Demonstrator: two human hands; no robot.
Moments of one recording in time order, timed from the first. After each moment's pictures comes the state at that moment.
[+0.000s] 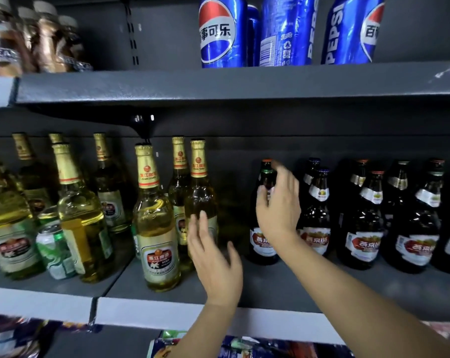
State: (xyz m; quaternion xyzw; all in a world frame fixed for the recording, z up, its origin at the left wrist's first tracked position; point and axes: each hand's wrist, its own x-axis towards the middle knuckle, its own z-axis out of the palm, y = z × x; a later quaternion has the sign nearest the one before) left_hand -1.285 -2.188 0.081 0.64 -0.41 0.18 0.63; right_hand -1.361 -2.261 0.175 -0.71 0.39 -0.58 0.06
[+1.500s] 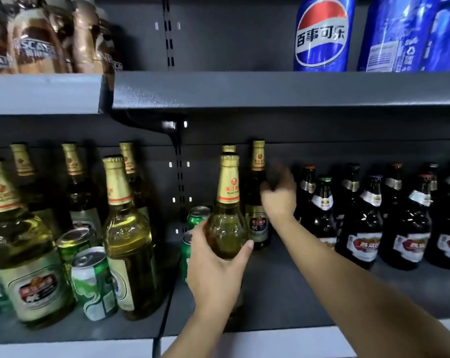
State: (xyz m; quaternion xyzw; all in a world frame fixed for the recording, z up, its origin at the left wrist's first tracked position) left_hand -1.151 -2.132 0.118 0.63 -0.43 -0.05 0.64; right_hand -1.222 -2.305 0.177 -0.62 0.48 -0.59 0.17
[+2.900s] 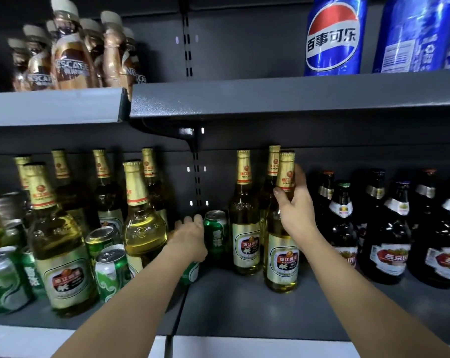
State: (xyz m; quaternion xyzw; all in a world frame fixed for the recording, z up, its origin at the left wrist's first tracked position) left_hand -1.050 -2.181 0.158 0.85 -0.53 0.03 0.02; right_hand -1.241 -2.262 0.185 -0.68 0.37 -0.57 0.26
